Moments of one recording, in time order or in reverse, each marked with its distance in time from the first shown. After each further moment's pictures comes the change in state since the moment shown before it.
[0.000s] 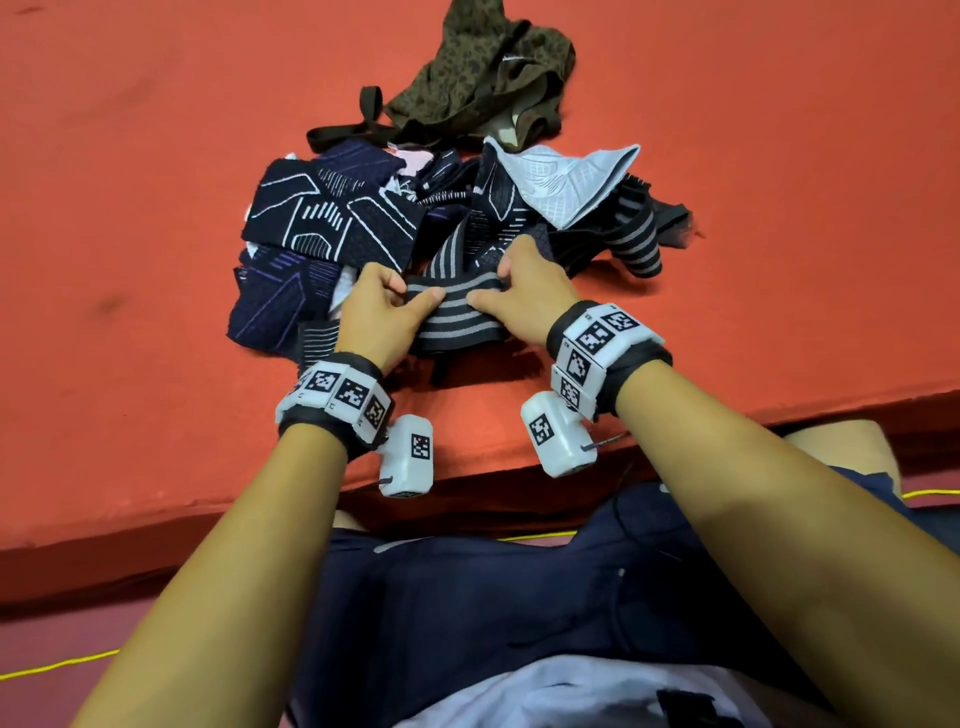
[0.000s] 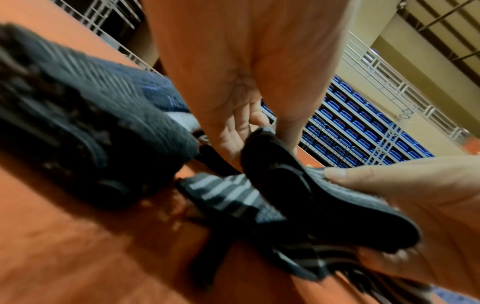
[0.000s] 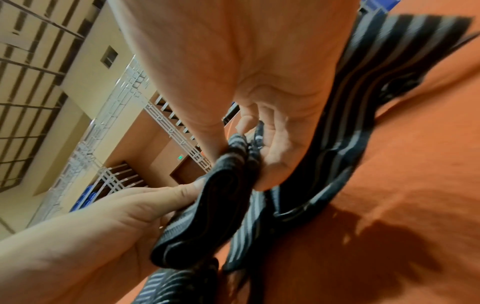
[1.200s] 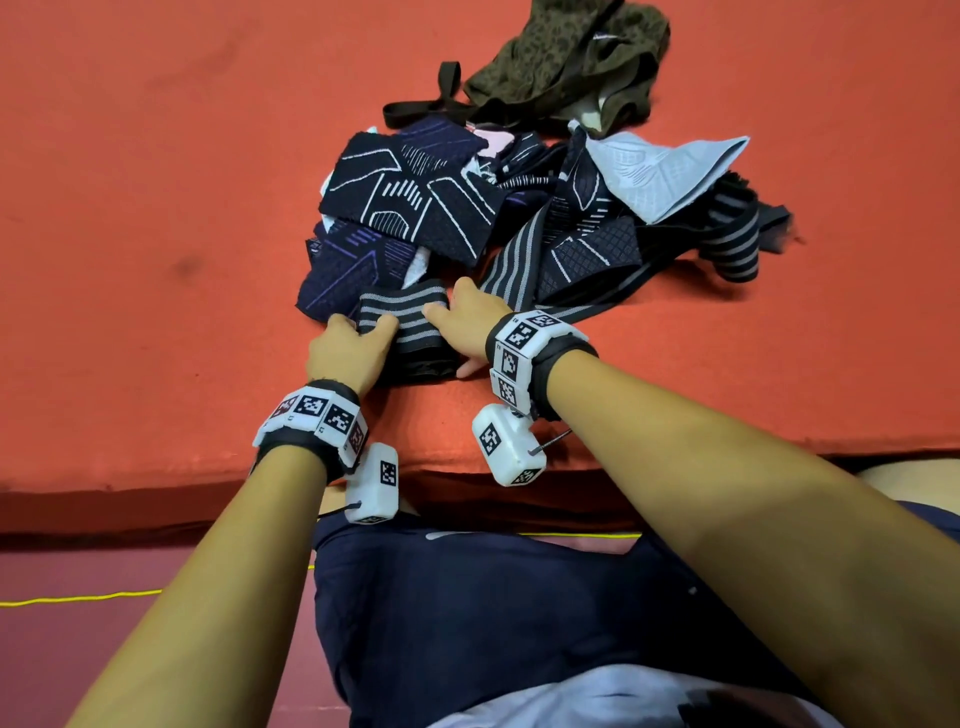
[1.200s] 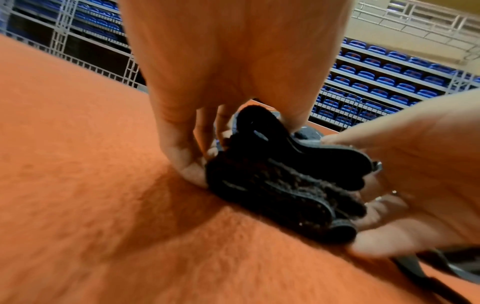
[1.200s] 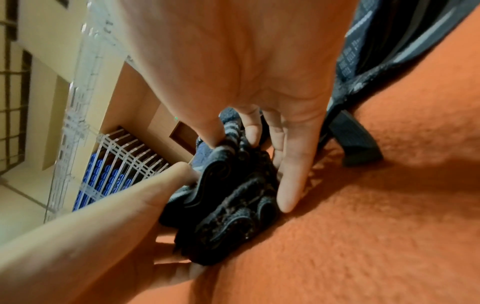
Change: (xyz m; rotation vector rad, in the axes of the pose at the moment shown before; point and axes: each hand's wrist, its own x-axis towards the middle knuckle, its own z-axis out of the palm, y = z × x) left_hand -0.011 -0.067 -0.080 0.327 0.116 -0.380; right_hand 0.026 -0.064 0.120 0.019 -0.275 0.118
